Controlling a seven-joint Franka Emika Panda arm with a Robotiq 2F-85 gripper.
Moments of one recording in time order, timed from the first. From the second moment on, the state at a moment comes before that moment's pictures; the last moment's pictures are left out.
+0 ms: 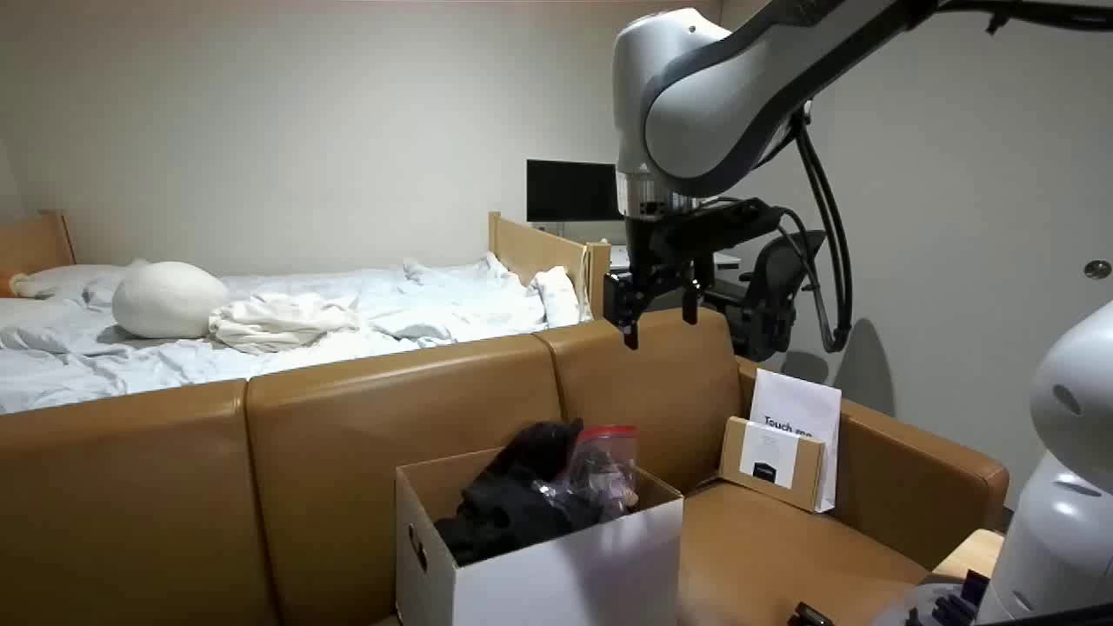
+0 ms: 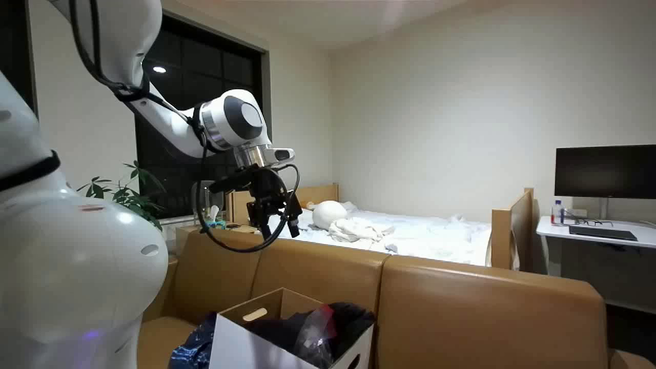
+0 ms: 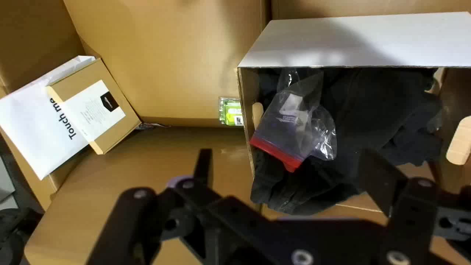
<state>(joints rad) -0.05 -0.50 0.31 -2.63 -0.17 2.22 0.45</state>
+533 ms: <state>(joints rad) -0.04 -0.50 0.30 -2.63 -0.17 2.22 0.45</state>
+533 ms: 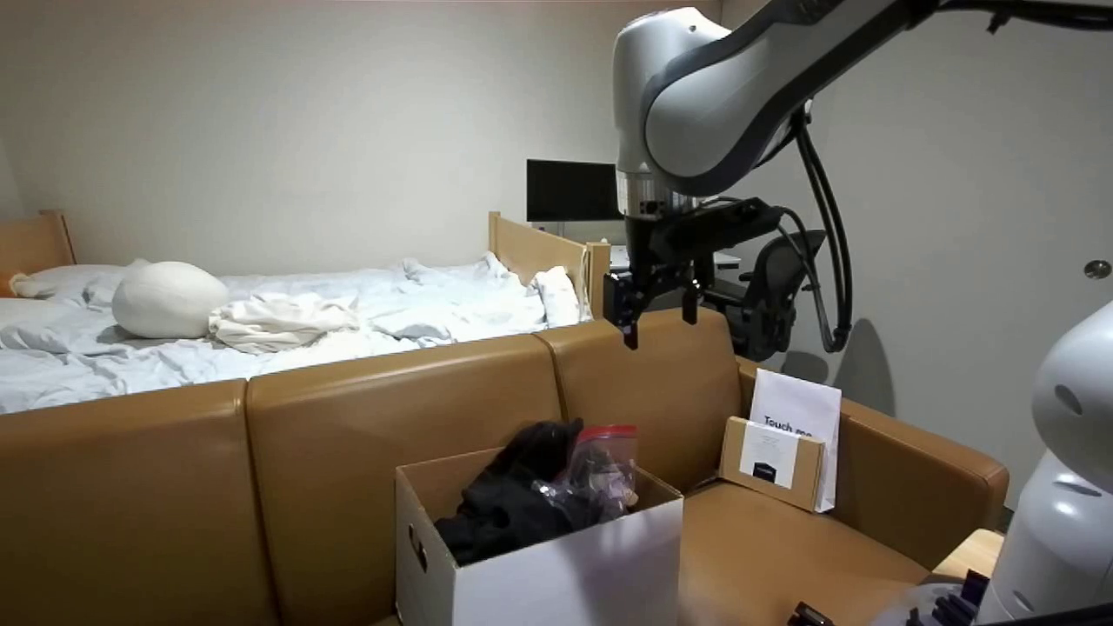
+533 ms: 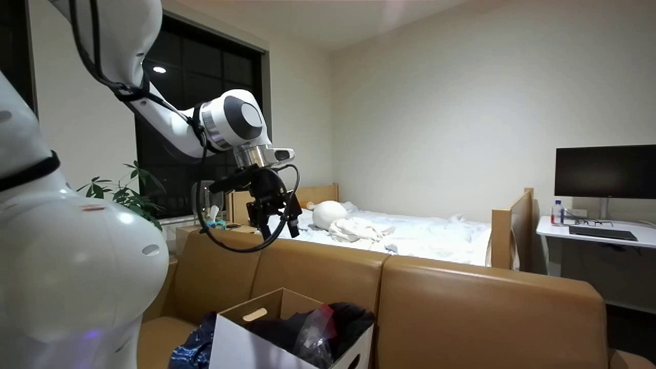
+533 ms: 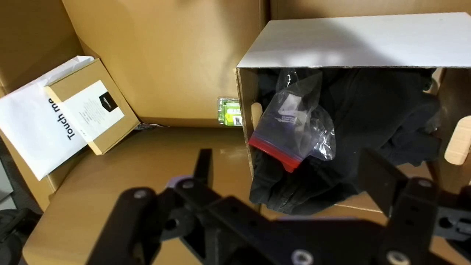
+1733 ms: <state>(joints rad) -0.07 -0.19 0.23 -2.77 -0.23 2.73 0.48</state>
